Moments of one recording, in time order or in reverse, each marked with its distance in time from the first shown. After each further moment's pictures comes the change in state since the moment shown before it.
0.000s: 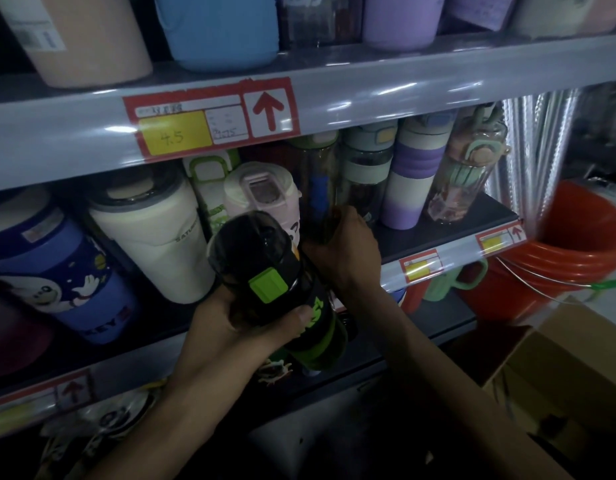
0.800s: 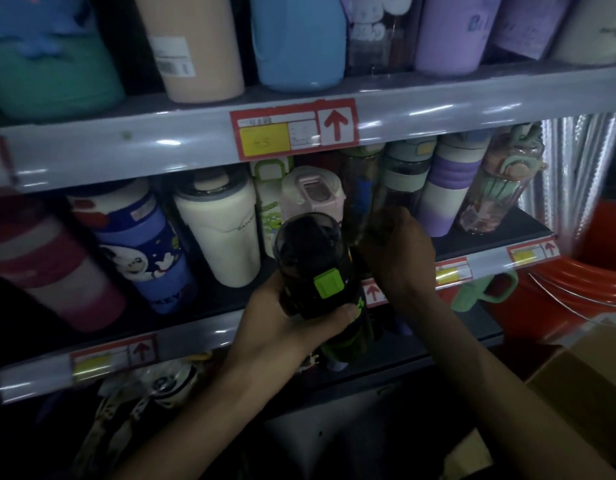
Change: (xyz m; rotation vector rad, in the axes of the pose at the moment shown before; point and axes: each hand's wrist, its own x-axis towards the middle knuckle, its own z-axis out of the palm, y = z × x) left_hand -0.100 0.038 0.008 -0.043 0.023 0.526; right_hand -0.018 -0.001 -0.031 -0.013 0.100 -0.119
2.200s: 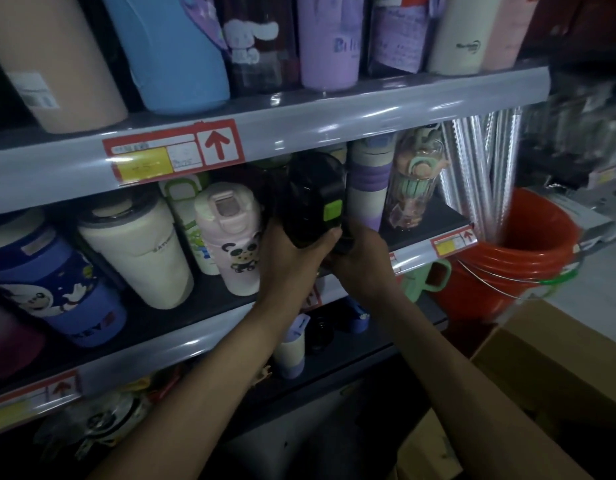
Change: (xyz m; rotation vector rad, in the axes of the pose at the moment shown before) left_hand 0.085 0.010 0.111 0.169 0.170 0.184; right_hand 0.000 0.038 -0.049 0.295 -0.097 -0.047
